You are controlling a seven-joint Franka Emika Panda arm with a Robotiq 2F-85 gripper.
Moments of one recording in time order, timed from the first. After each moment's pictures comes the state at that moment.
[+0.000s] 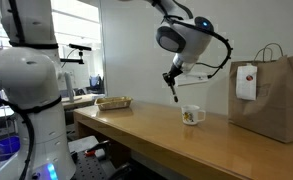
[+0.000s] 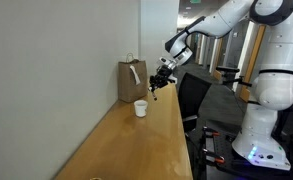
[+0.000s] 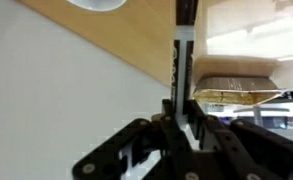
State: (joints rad) arm -0.18 0.00 -0.18 -2.31 1.14 2.03 -2.29
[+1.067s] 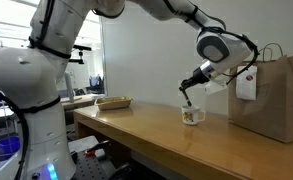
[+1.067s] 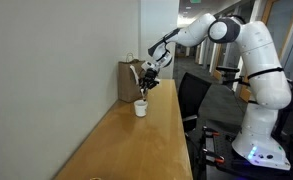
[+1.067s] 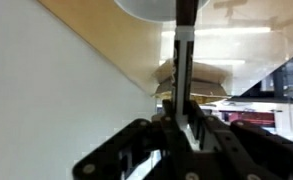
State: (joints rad) arm -0.27 0.48 -0.16 -1.73 1.00 1.63 -2.40
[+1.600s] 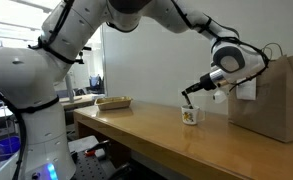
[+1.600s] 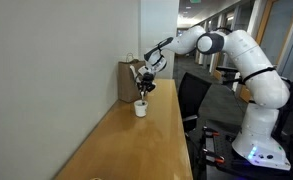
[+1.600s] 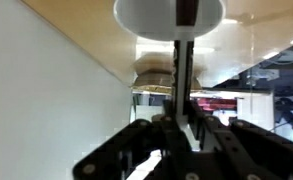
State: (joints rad) arm -0.35 0.70 -0.10 -1.47 0.94 1.43 -2.45
